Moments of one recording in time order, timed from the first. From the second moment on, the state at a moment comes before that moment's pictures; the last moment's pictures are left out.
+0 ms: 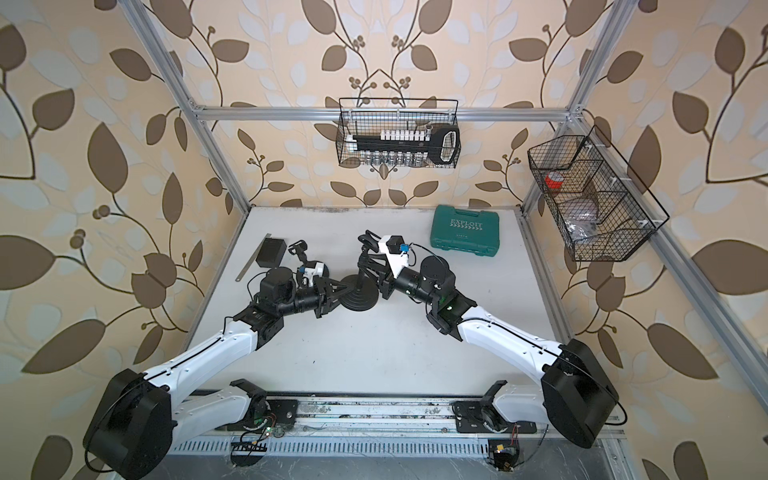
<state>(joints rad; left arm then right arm) -0.38 1.10 0.53 0.24 0.68 -1.40 0.72 1.29 0.78 0.55 -0.27 0.16</state>
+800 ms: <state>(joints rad) -0.39 1.09 0.47 0.33 0.61 -1.42 1.02 1.30 0.84 0.40 0.51 0.19</state>
